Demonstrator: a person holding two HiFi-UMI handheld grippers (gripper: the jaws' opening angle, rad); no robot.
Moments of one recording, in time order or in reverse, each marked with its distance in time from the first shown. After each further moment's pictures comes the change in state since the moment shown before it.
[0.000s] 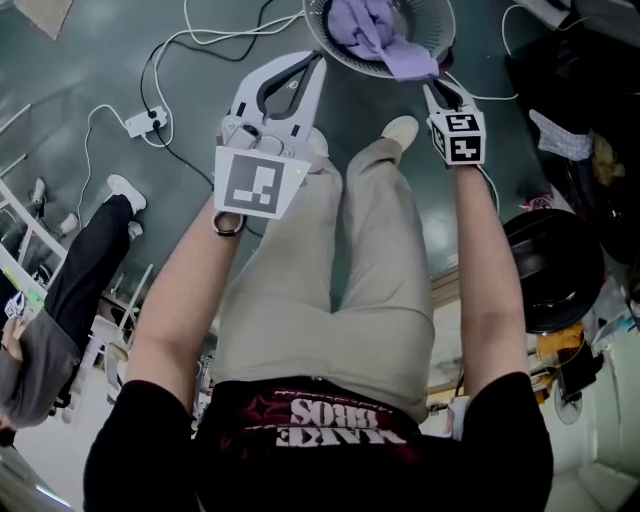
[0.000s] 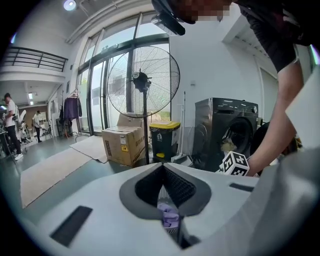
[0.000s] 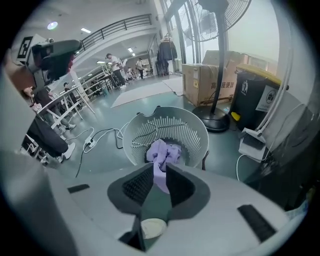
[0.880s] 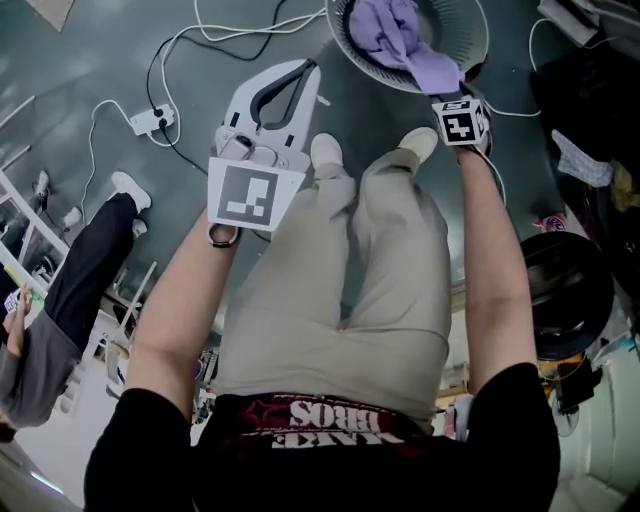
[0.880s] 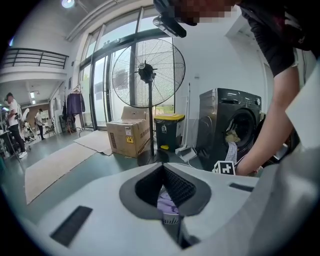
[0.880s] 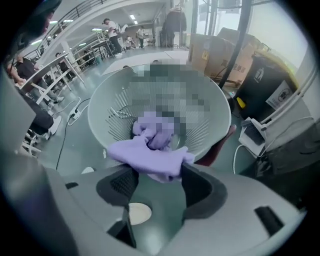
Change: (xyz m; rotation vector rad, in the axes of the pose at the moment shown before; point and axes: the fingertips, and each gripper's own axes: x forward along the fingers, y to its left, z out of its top) left arm -0.002 0.039 -0.063 -0.004 0.076 0.021; right arm 0.107 -0.016 -0.063 -0.093 0.302 -0.086
